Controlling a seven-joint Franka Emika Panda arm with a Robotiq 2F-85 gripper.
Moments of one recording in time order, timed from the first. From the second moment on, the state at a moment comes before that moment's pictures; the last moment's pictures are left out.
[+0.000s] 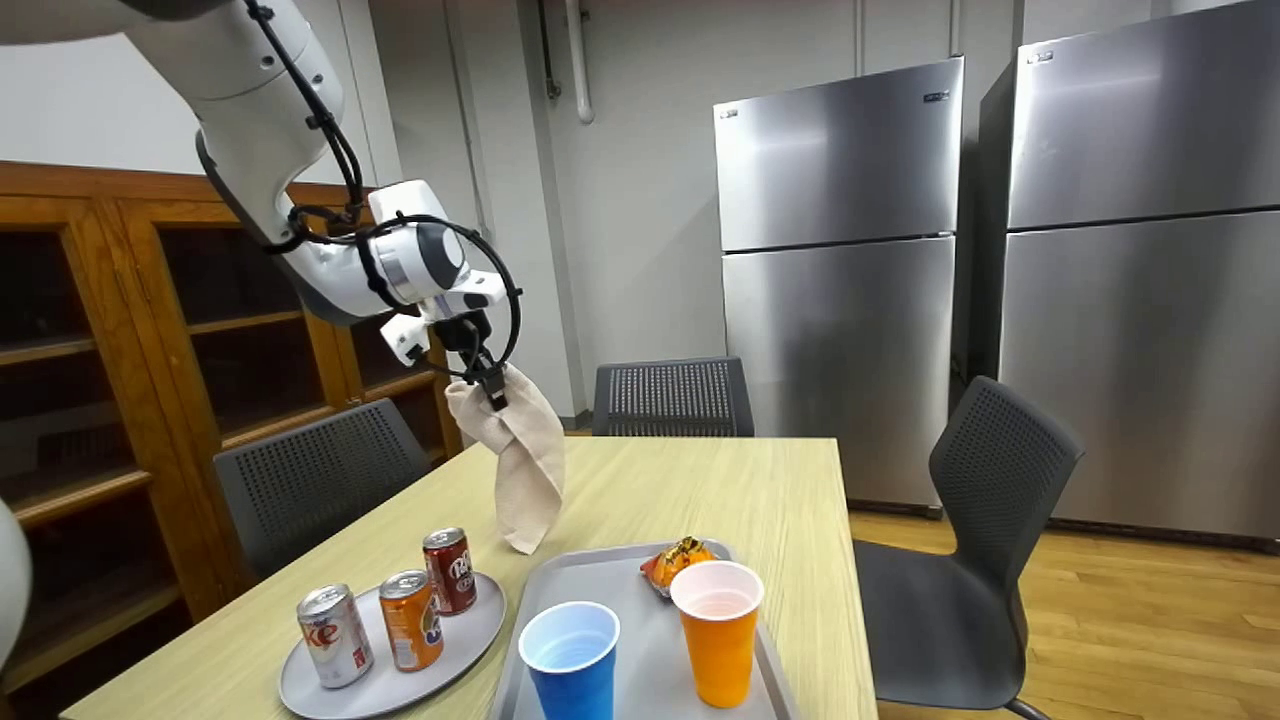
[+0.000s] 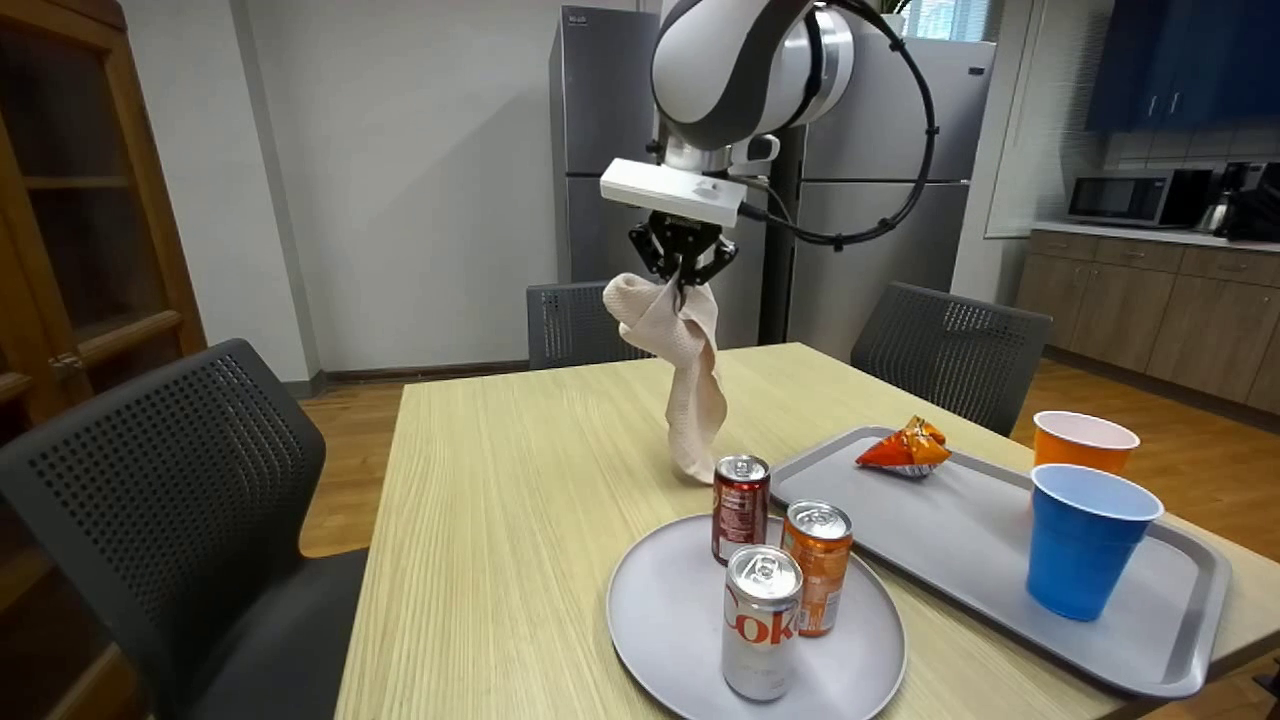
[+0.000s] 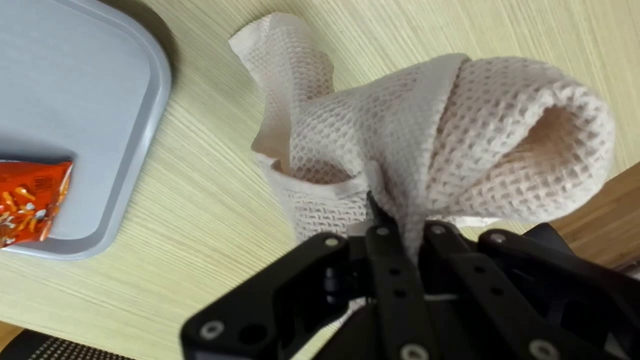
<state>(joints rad) 0.26 0.40 -0.01 -1.86 -0.26 2.58 1.08</state>
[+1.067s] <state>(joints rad) 0.30 0.59 -0.06 -1.77 -0.26 2.58 1.08</state>
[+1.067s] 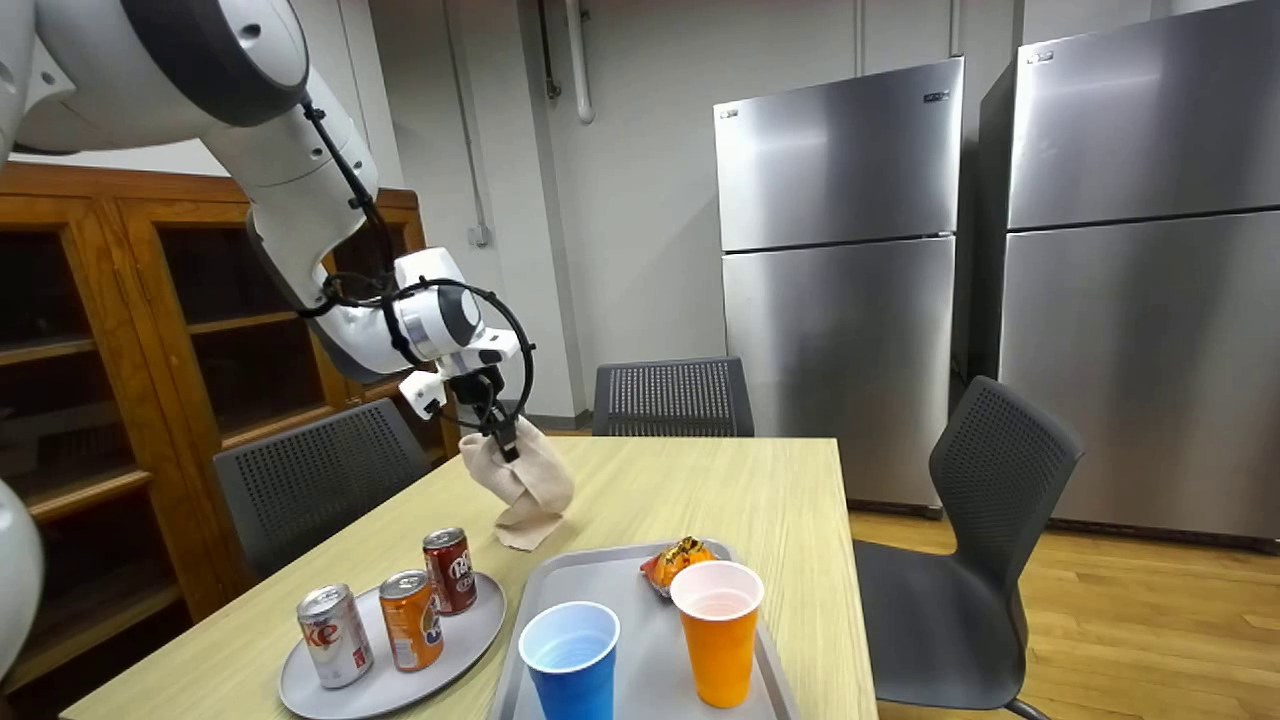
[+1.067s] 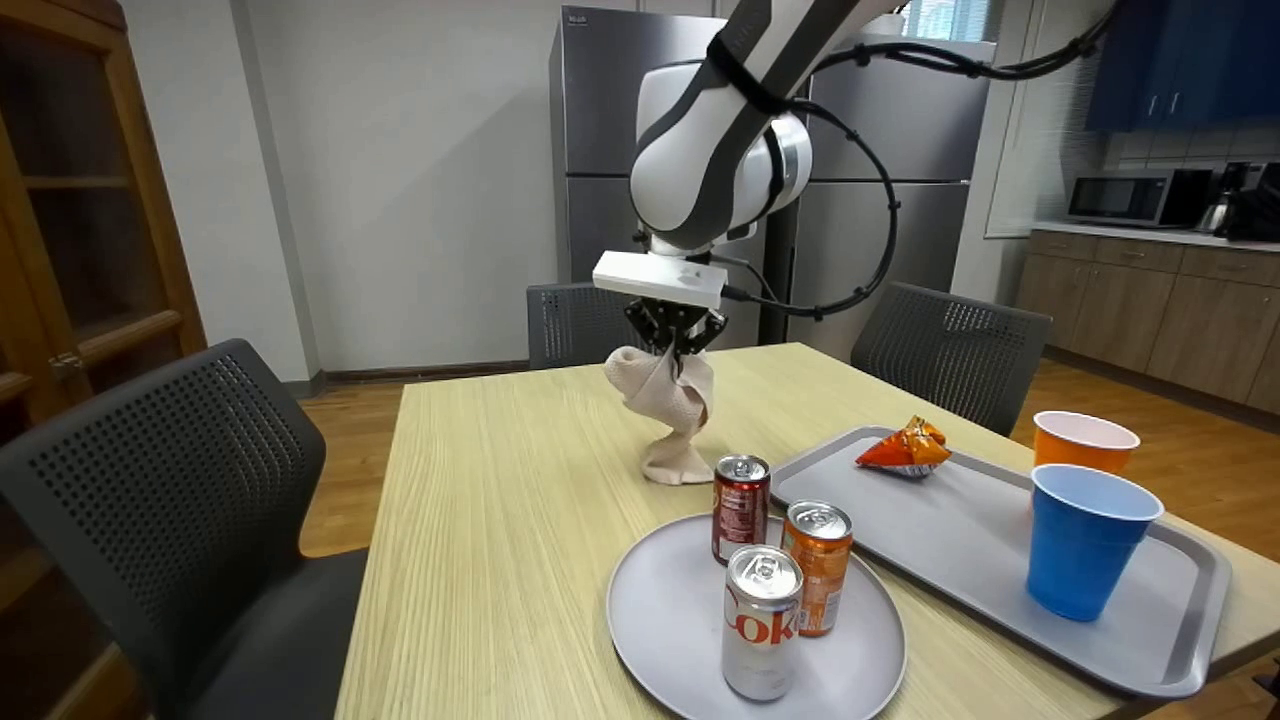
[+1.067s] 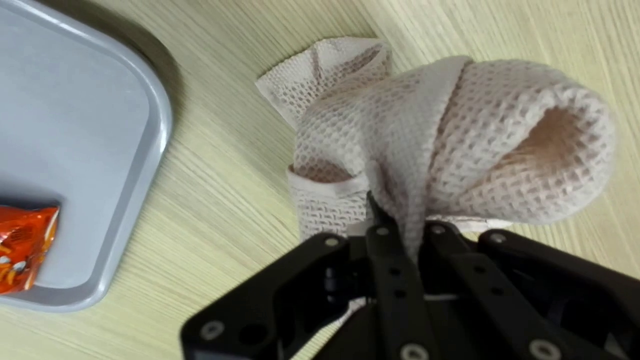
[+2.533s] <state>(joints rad) 0.33 0.65 -0.12 -1.72 -0.22 2.58 1.08</state>
